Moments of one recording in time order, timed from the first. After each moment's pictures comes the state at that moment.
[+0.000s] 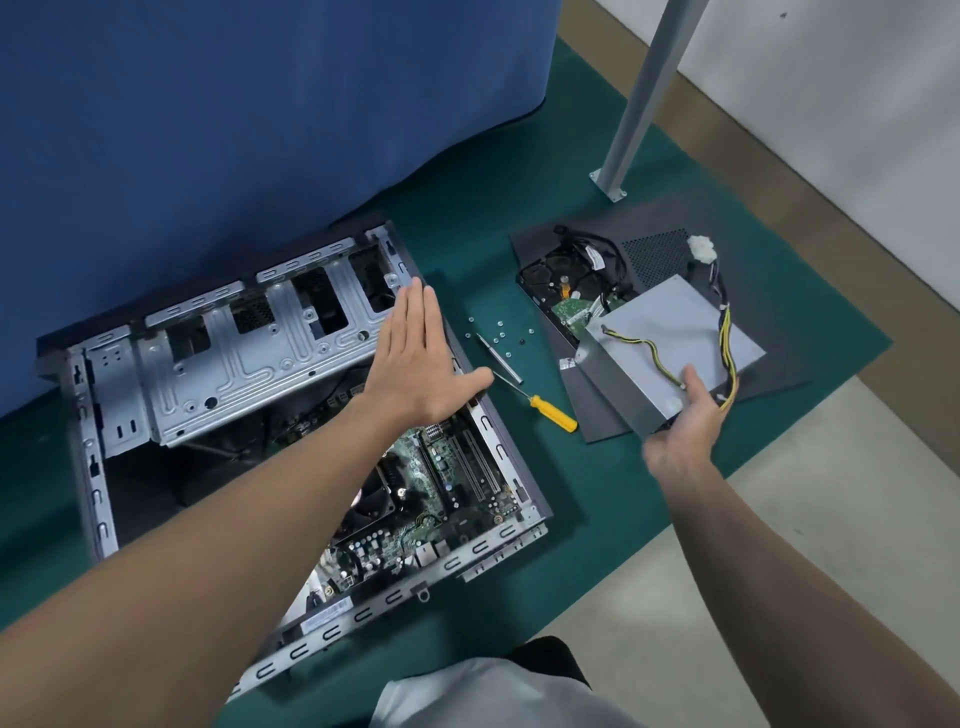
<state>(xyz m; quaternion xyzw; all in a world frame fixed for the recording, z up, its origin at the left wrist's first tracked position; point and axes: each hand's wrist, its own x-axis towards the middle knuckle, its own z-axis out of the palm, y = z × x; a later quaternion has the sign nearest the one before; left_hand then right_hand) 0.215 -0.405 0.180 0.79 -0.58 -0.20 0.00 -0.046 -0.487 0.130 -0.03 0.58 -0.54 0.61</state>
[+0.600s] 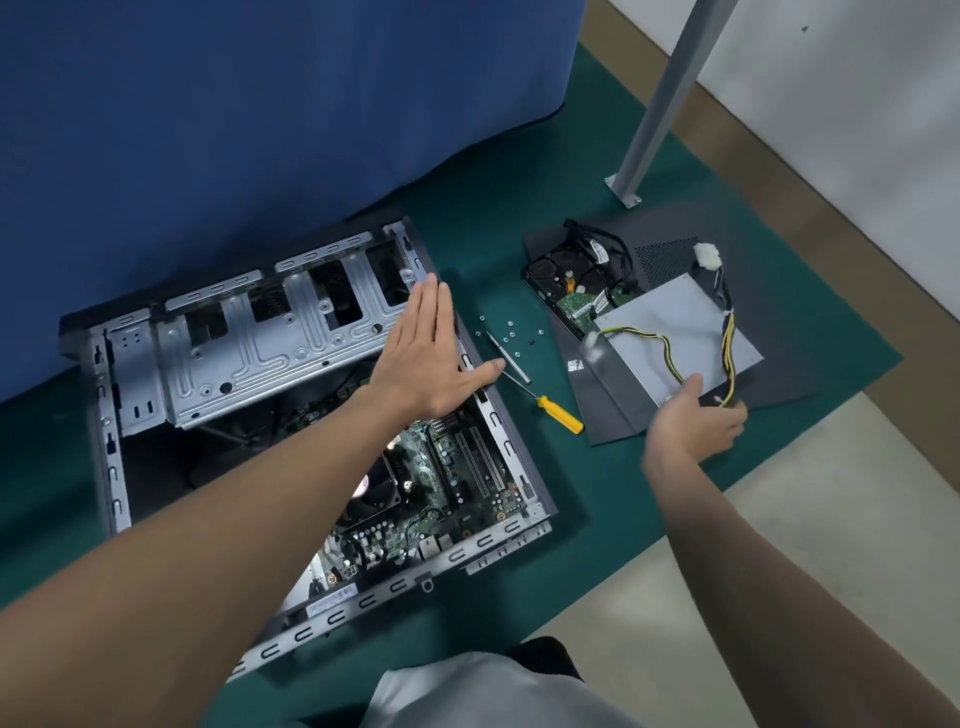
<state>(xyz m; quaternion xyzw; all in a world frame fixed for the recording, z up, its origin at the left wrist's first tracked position) 0.222 -0.402 0.179 0.78 -0.60 -0.20 0.03 -0.026 -0.486 0.133 -0.24 0.84 -0.40 0.29</state>
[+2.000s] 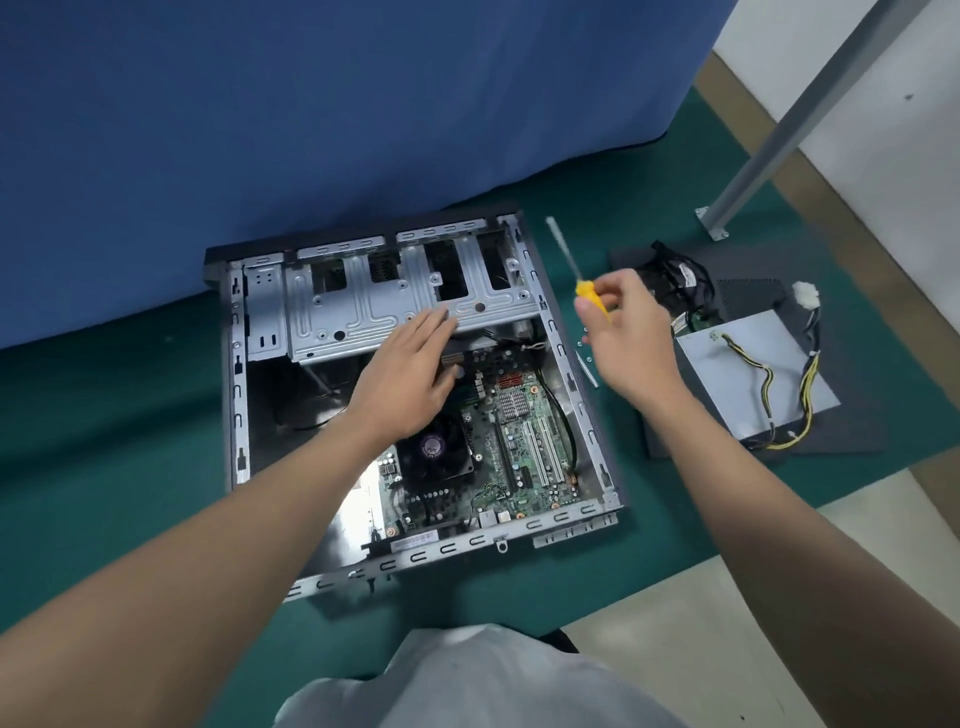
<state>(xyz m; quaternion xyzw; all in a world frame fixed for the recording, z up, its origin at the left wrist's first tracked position) 0.287 -0.295 0.180 0.79 -0.58 -0.13 0.13 0.108 -0.452 0.230 -0.77 0.46 -0.23 0.38</state>
